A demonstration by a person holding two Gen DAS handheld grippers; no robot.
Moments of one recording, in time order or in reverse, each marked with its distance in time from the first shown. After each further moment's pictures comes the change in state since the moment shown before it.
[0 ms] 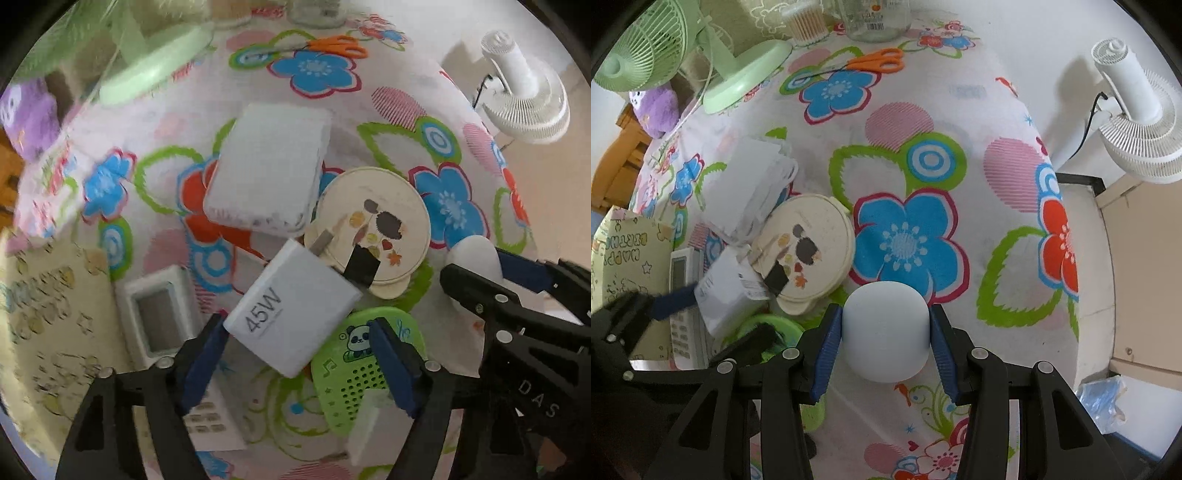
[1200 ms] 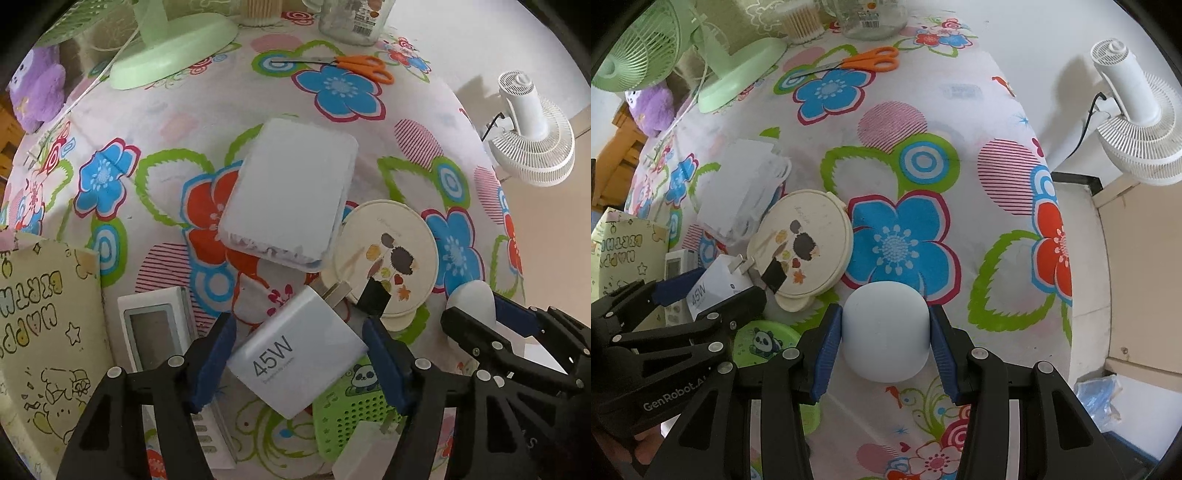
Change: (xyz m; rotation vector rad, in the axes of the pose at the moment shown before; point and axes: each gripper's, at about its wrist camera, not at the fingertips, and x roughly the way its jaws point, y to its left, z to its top) left arm 0.000 0.025 0.037 -0.098 -0.029 -0.059; right arm 0.001 -0.002 0.003 -0.003 0.019 -0.016
